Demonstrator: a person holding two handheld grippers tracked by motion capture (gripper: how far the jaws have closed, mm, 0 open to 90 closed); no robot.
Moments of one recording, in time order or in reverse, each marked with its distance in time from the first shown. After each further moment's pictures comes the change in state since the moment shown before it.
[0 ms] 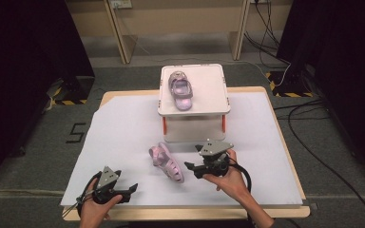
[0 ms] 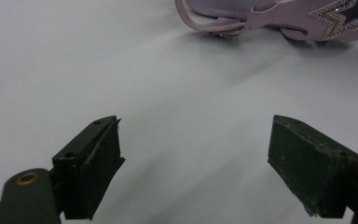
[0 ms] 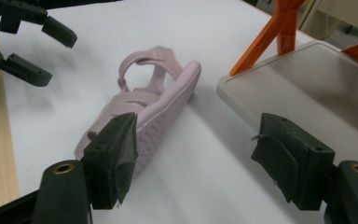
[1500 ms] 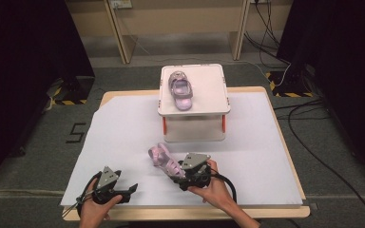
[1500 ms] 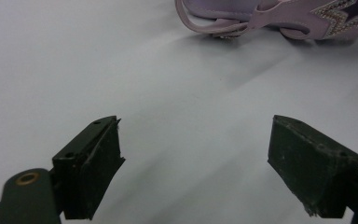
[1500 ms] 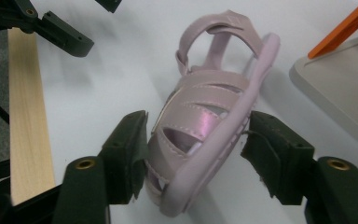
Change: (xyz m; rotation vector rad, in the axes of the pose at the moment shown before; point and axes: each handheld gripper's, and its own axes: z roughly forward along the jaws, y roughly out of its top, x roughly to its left) left arm 0.000 0.000 0.000 0.001 -0.002 0.005; right arm 0.039 -0.009 0.042 0.082 0.106 -0.044
